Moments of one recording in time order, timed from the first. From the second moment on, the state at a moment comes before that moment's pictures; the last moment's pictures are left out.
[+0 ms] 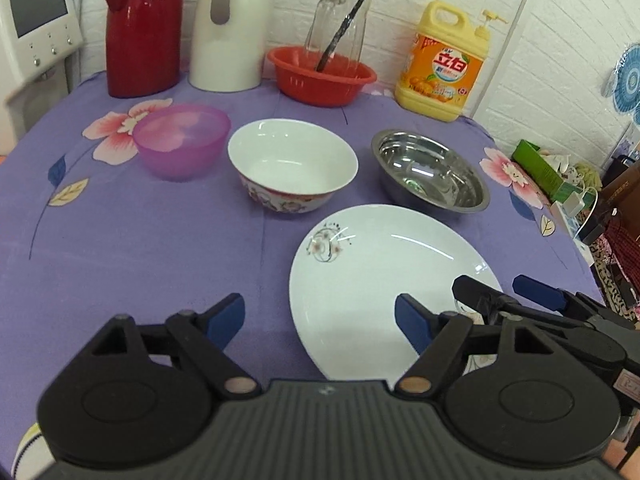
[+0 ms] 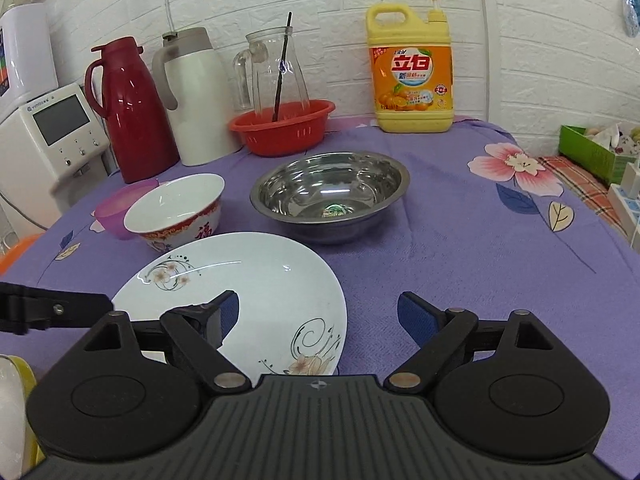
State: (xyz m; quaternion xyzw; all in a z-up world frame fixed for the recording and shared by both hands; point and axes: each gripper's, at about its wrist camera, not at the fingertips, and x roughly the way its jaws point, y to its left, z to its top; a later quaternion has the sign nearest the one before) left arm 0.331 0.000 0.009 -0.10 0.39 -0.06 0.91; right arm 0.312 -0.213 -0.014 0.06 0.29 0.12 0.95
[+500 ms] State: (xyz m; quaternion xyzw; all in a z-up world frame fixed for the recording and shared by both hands) left arm 0.355 -0.011 -0.016 -0.11 0.42 -0.06 0.90; right arm 0.317 -0.200 -0.027 0.04 0.32 0.14 0.94
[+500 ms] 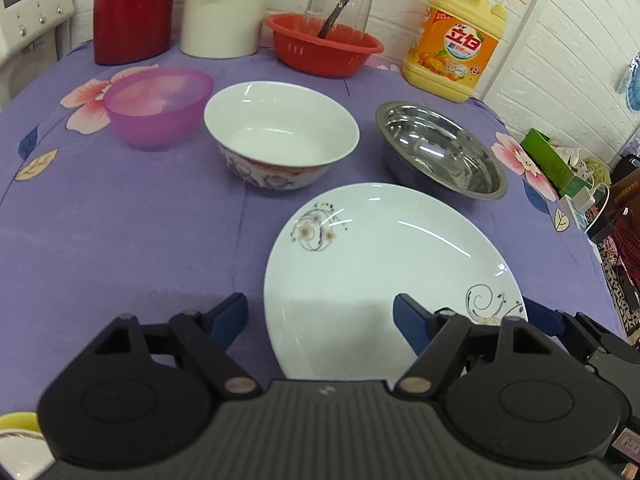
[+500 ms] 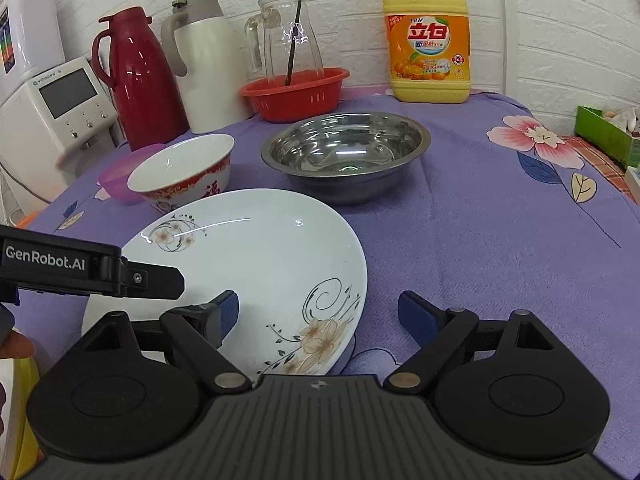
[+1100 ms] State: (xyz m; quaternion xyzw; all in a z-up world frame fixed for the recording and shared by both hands) left arm 0.359 -0.030 -0.022 -0.05 0.40 -0.04 0.91; right arm 0.314 -0.187 -0.031 0.00 0.32 0.14 0.94
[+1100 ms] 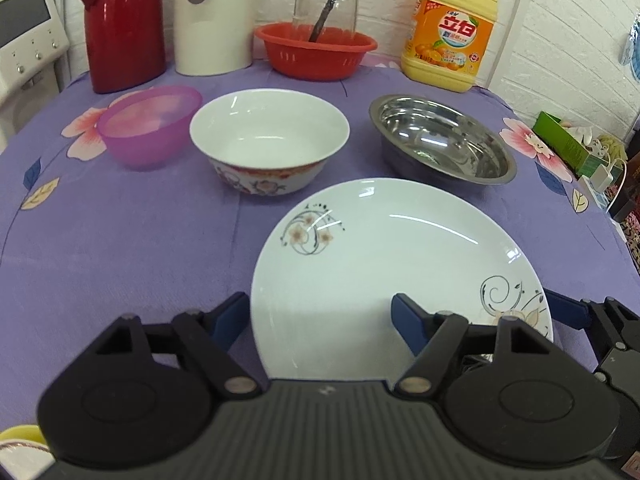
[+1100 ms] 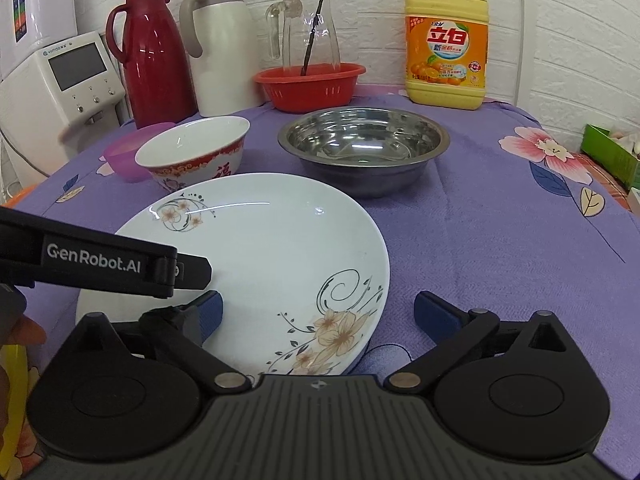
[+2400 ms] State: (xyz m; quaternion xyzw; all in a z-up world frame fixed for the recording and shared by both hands) left arm 0.293 0.012 0.016 -0.09 0.35 -0.03 0.93; right arm 0.262 -0.147 0.008 -0.01 0.25 0.21 0.95
